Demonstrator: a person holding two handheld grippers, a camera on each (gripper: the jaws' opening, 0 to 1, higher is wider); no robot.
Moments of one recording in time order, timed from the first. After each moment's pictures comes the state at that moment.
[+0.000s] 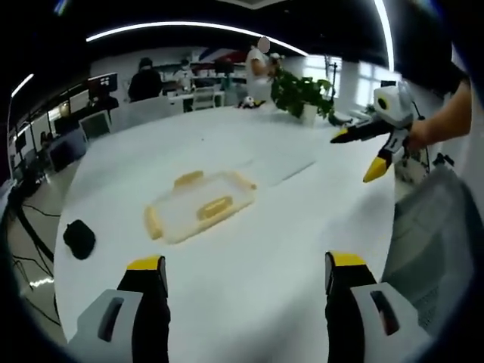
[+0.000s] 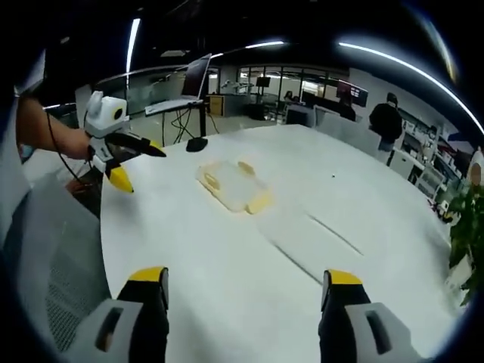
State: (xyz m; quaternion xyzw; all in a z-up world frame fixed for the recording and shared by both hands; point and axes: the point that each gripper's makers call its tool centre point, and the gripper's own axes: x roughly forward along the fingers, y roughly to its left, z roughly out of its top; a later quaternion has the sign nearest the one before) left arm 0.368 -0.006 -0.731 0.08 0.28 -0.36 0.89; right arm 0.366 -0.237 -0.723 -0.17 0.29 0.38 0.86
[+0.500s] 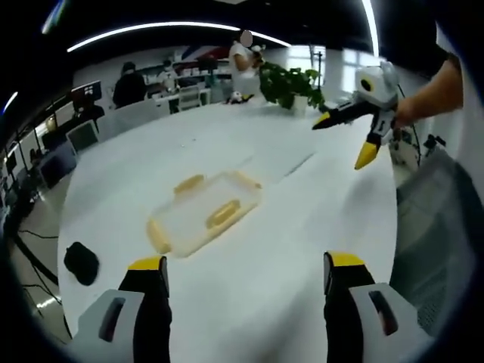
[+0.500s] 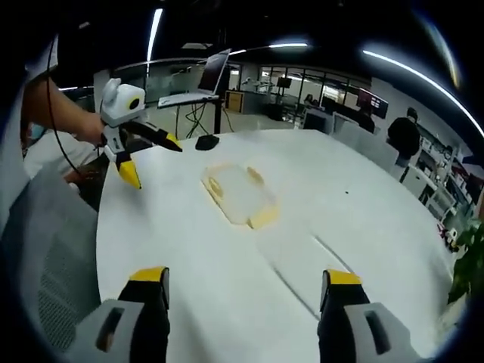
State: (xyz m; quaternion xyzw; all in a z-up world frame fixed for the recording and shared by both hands) left arm 0.394 -0.002 -0.732 0.12 0.28 -0.39 0.87; right arm 0.397 -0.217 -0.720 -0.21 0.28 0.42 0.84
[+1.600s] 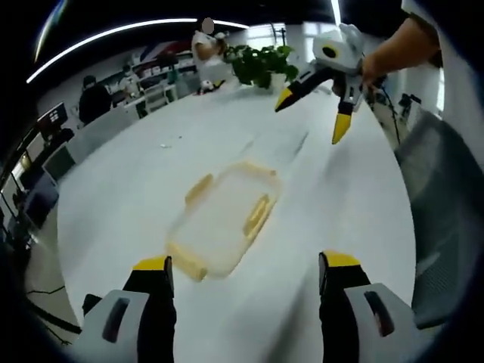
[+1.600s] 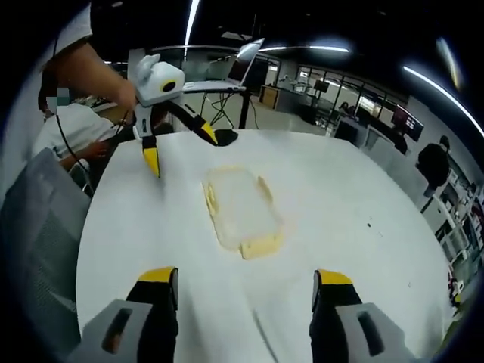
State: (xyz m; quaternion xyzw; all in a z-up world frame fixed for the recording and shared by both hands) left arm 0.449 0.015 -0.745 0.21 0.29 -0.46 0.81; right arm 0.452 -0.177 -0.731 -0.27 0.28 0.50 0.78
